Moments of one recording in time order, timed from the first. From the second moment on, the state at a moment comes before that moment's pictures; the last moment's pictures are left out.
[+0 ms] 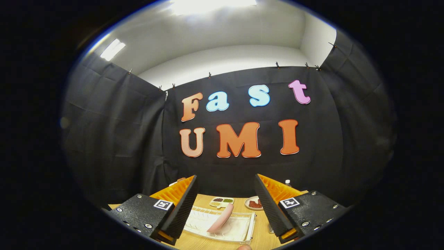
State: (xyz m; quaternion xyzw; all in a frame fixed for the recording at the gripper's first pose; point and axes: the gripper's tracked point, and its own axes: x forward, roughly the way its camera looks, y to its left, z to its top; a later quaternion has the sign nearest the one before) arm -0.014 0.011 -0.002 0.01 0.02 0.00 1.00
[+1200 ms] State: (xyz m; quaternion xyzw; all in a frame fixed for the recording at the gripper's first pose) arm -0.005 -0.009 -0.021 0.02 0.05 0.00 1.00
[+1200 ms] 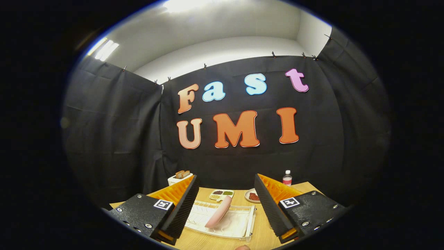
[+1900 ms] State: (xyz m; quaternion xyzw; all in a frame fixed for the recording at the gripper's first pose) arm -0.001 -0.002 -0.036 -0.02 0.05 0.01 1.00
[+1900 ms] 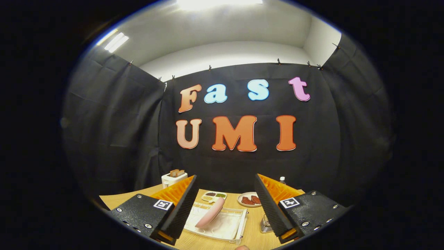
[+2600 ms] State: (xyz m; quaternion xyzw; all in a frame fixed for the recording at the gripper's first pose) arm 0.045 -0.013 -0.066 0.00 0.12 0.01 0.99
